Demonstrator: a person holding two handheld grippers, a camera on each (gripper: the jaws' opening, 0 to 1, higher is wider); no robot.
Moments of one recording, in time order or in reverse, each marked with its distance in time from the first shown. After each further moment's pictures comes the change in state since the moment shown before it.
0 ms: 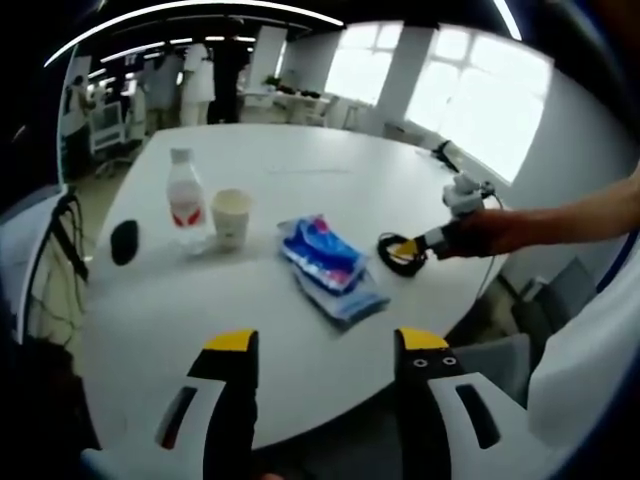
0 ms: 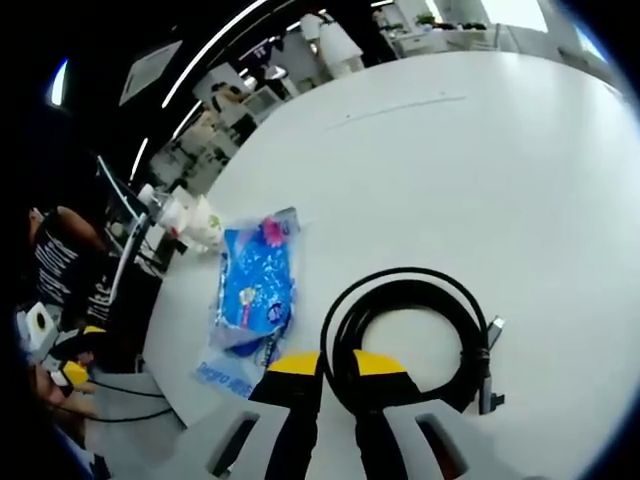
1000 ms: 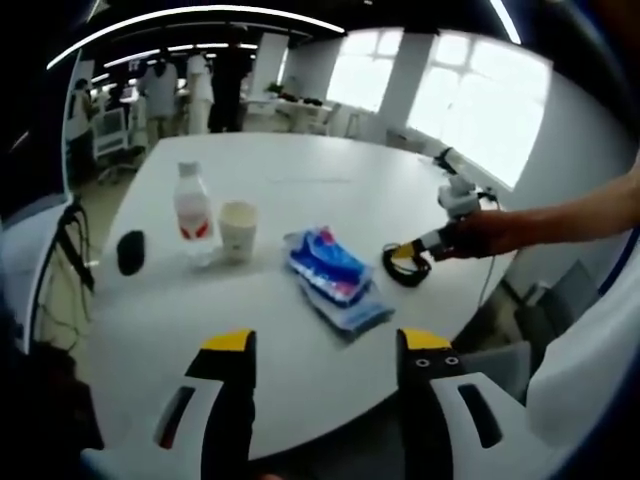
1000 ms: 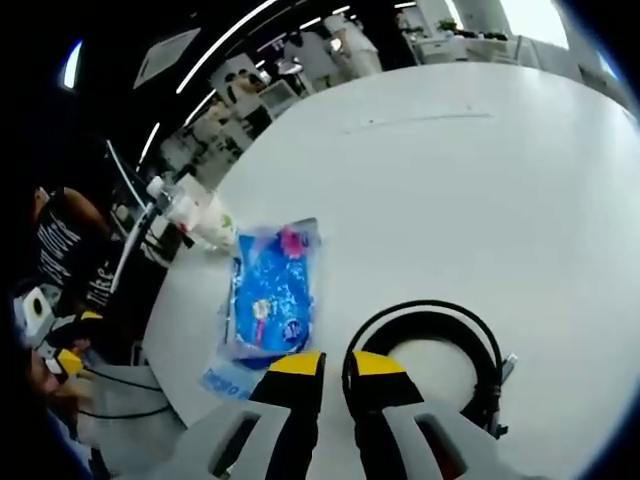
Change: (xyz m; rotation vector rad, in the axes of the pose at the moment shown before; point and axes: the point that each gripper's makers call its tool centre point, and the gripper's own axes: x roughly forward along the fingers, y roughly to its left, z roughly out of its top) left arm -0.006 0.006 0.018 0.010 -0.040 0.012; right arm 0.008 0.026 0.019 -0.088 0.013 0.024
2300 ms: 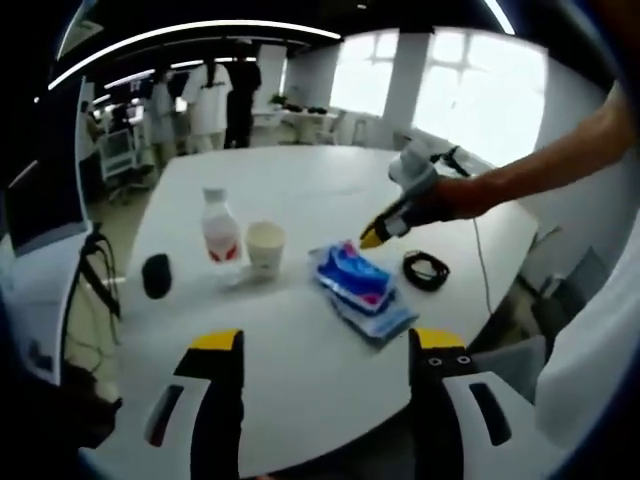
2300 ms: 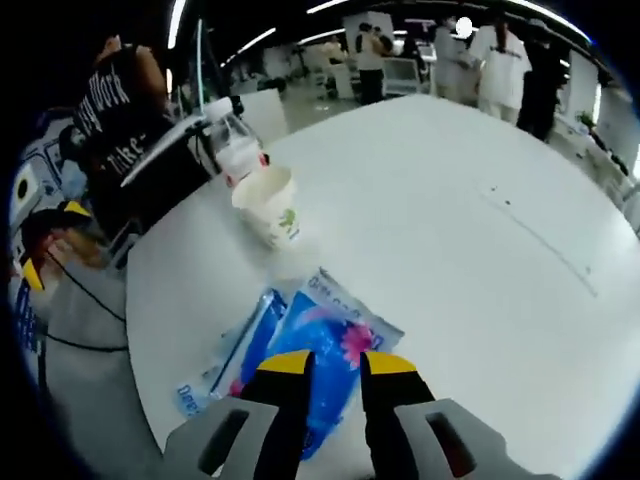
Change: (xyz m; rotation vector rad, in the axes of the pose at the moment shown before) left arm -0.017 0.036 0.017 0.064 -0.026 0.065; right arm 0.081 0.063 0.081 -0.672 0.146 0.073
